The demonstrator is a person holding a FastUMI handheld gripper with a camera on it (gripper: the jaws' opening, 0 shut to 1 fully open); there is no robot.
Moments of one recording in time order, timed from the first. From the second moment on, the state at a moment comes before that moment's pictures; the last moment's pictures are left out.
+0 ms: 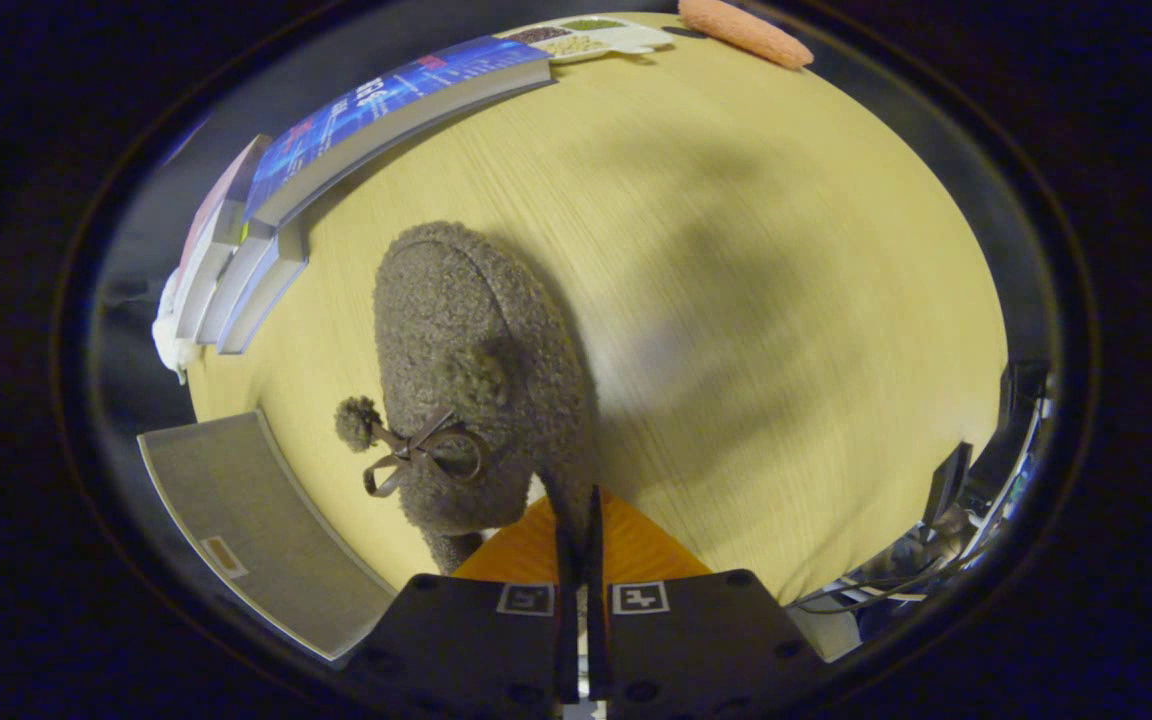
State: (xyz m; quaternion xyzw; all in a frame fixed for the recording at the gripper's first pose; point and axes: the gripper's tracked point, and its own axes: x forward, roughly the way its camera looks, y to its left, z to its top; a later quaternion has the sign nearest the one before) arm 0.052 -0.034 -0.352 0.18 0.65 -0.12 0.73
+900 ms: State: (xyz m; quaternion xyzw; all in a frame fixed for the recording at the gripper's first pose) arm 0.010 -0.044 -0.280 -0.08 0.65 -0.26 0.71
